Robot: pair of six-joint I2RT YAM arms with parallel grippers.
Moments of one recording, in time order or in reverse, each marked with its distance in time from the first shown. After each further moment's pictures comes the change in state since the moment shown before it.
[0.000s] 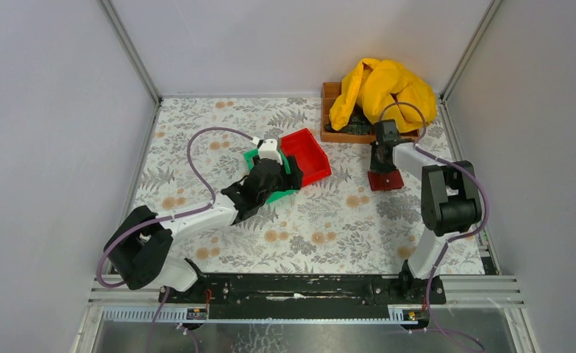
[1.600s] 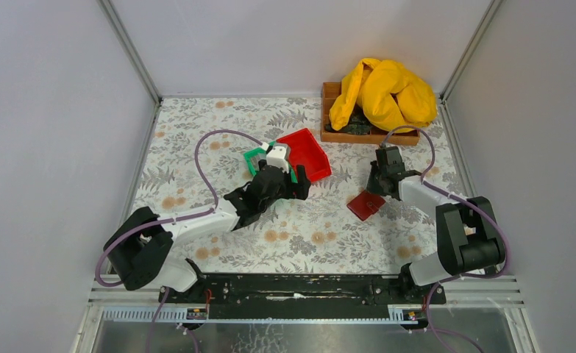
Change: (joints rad) left arm -0.065 -0.006 -0.035 0.037 0.038 0.071; right arm 0.077 -0.348 -0.396 0.182 -0.069 0.198
